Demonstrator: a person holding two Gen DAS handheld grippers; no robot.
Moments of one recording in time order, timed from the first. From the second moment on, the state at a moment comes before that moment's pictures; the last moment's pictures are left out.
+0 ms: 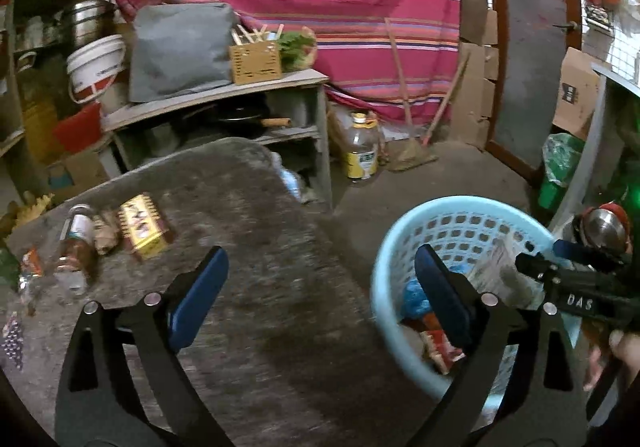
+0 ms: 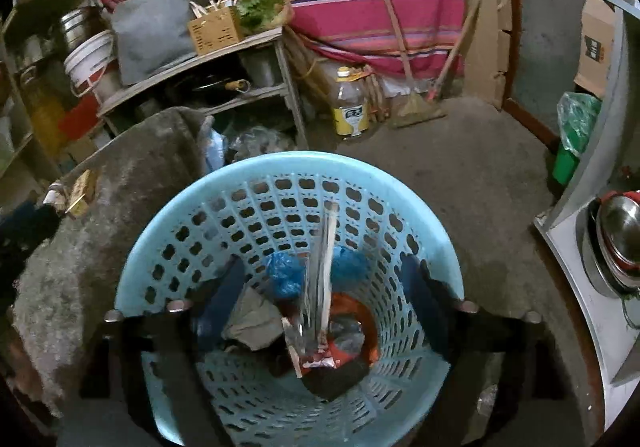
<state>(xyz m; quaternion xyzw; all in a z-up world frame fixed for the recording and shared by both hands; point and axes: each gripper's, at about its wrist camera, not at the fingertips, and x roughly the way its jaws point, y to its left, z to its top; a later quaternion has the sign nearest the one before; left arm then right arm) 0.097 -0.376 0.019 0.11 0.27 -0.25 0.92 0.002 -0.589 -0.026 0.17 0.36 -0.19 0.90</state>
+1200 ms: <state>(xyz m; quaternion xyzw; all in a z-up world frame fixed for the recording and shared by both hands) 0.199 -0.068 -0.004 0.04 0.29 -0.05 0.96 0.141 -0.310 0.011 0.03 0.27 -0.01 0.96</state>
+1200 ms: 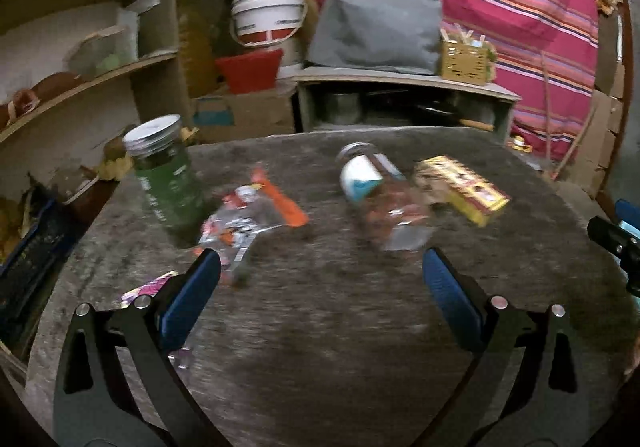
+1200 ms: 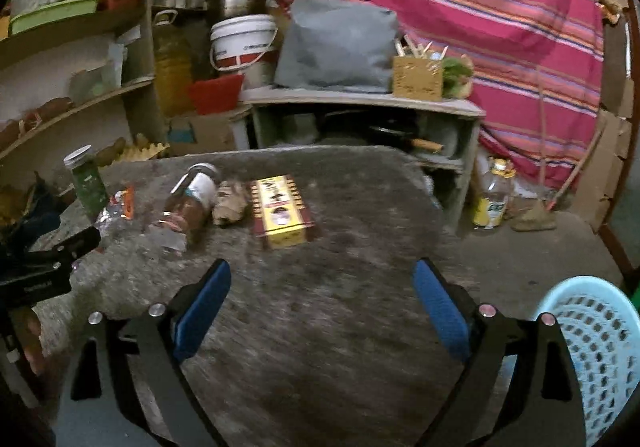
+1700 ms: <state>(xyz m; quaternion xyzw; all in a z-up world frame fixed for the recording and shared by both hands) 0.261 -0.021 -0.031 0.01 0.35 -0.04 0.94 0.192 -0.272 0.002 0.03 0.28 0.00 0.96</state>
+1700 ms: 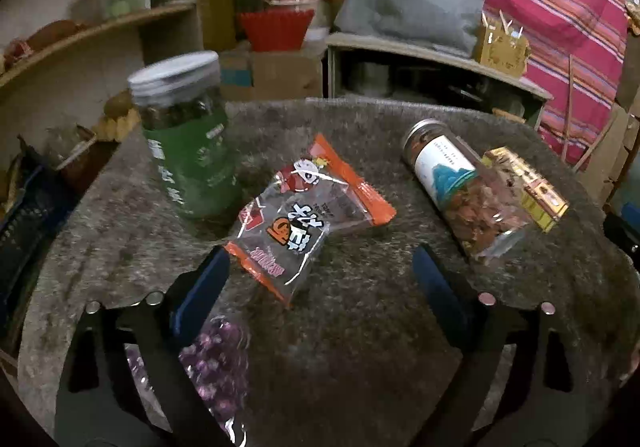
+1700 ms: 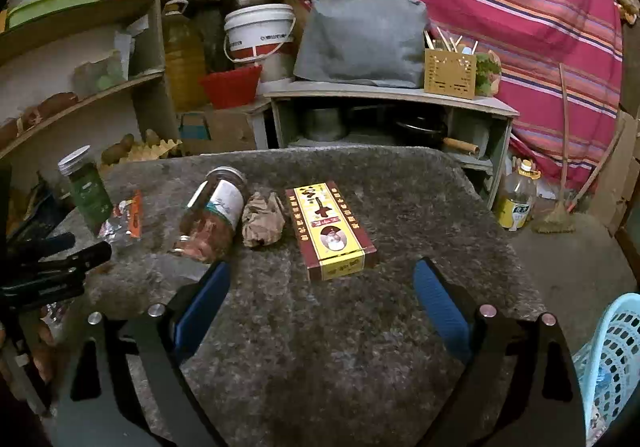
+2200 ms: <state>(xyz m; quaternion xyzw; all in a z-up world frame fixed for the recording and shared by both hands) 0.298 -0.023 -0.048 0.06 0.39 -0.02 0.92 0.212 -0.270 -0.005 0.03 0.30 0.00 0.95</state>
